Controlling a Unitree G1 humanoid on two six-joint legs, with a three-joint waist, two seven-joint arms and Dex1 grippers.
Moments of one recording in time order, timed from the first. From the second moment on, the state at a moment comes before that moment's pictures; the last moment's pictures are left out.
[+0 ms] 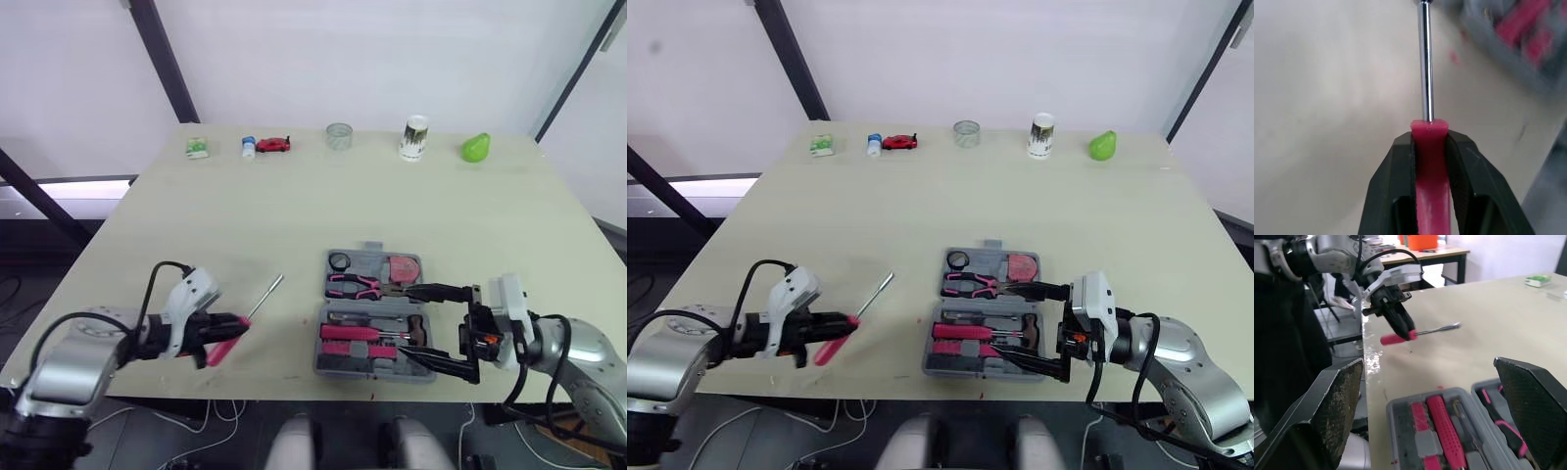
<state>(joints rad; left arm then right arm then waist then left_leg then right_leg) -0.06 0.75 0.24 -0.36 -0.35 0.99 -0.94 0.01 -0.66 0.00 -0.54 0.66 0.32 1.02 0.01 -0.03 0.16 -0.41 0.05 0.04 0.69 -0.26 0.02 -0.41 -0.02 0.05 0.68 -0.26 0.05</state>
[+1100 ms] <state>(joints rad) -0.02 0.18 0.16 -0.46 -0.14 1.11 -0.16 -0.03 -0.78 -0.06 -0.50 0.75 0.44 1.13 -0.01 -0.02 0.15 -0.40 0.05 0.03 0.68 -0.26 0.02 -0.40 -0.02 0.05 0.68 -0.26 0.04</state>
